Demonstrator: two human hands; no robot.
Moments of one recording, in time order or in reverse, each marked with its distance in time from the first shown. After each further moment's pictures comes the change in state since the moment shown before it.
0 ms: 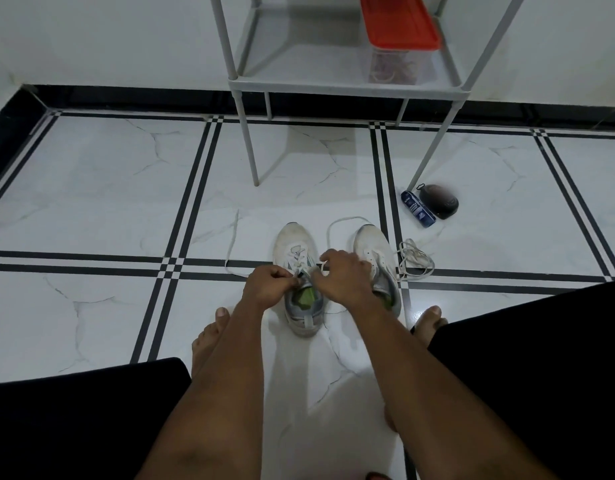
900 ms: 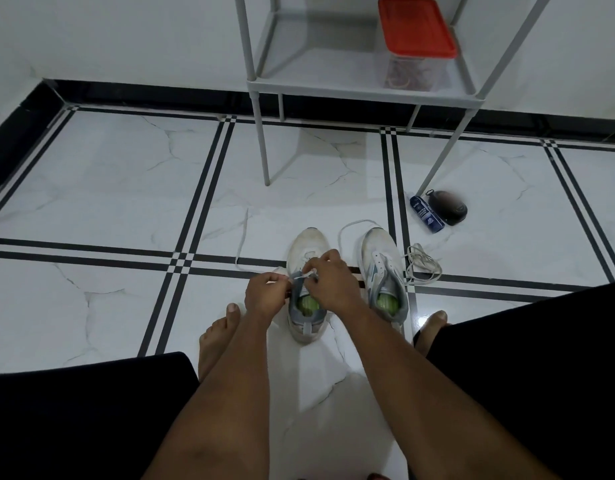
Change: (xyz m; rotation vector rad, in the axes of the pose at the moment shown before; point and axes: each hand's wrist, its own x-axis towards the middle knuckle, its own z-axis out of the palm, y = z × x) left_hand -0.020 -0.018 0.004 -0.354 0.187 -0.176; right_hand -0.009 -0.028 0.019 0.066 -0.035 -0.110
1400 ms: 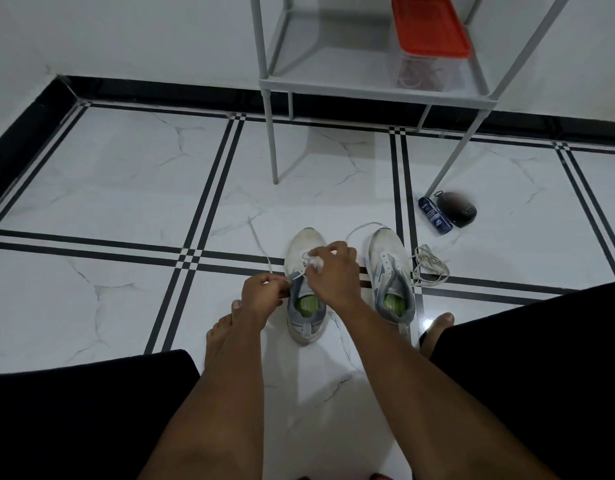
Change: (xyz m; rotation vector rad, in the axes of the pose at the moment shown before) left_hand -0.005 -0.003 -0.021 -0.190 -0.011 -0.039; right_hand 0.005 -0.013 0.011 0.061 0.264 -0.022
